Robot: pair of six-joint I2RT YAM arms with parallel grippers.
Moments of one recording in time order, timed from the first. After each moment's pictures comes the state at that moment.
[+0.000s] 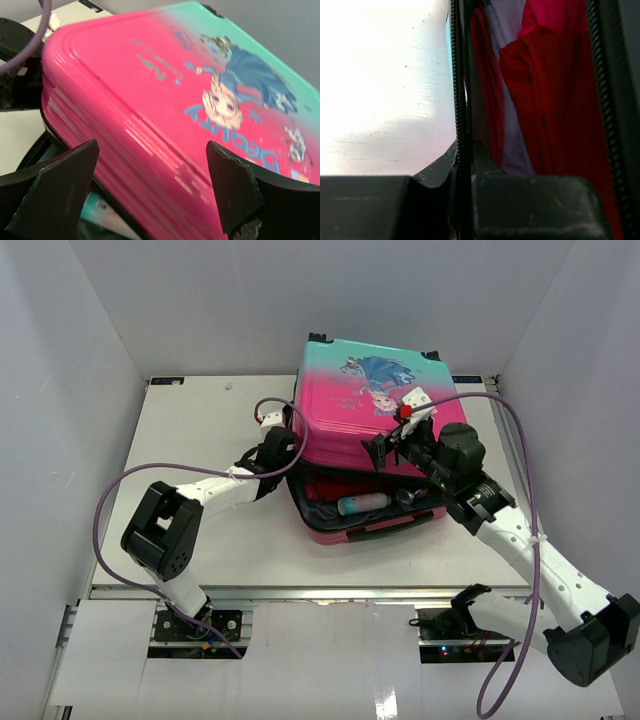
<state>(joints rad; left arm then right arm) -0.57 1.68 1.02 0.03 -0.35 -0.57 0.58 0.98 0.92 0.00 -0.08 -0.14</state>
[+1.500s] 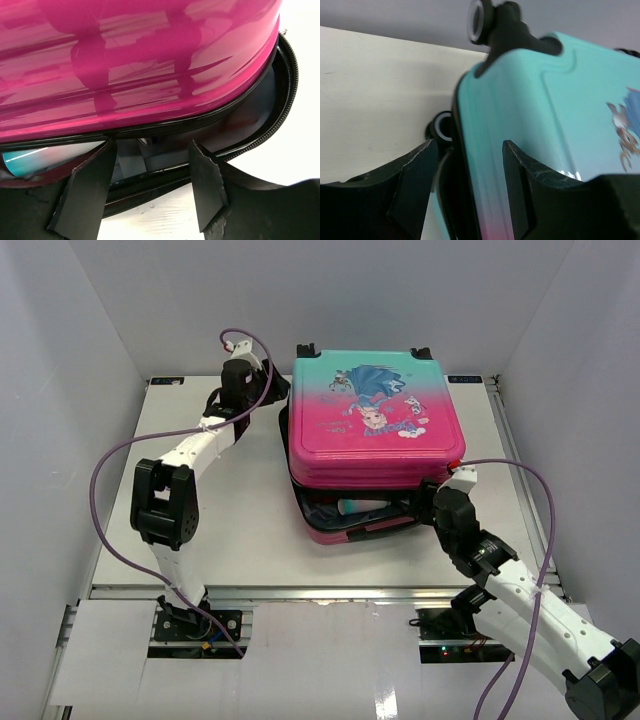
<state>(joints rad) -0.27 1.88 1.50 0.11 0.06 -0.44 0.60 0.69 0.46 -0.24 0.48 0.47</state>
